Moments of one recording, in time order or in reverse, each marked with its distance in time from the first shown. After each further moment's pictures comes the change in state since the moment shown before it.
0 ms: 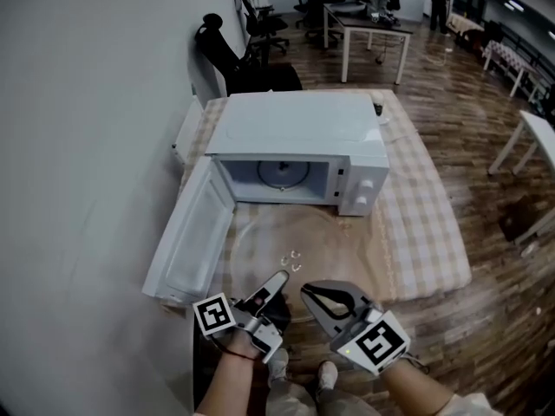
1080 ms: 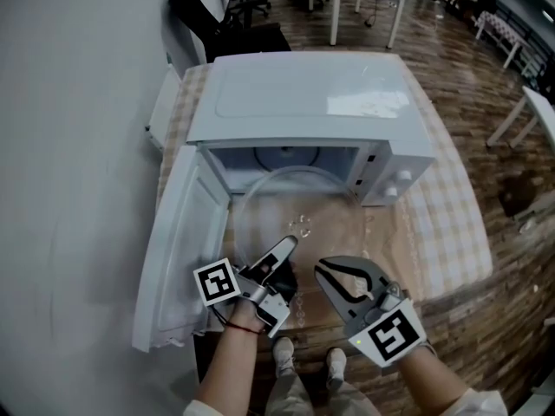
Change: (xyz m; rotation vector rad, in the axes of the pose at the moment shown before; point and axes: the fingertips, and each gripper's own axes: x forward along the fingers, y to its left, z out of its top) left arm 0.067 0.069 0.099 -0.031 0.107 0.023; right arm 0.088 -0.070 -0.047 -0.164 0.163 -0.095
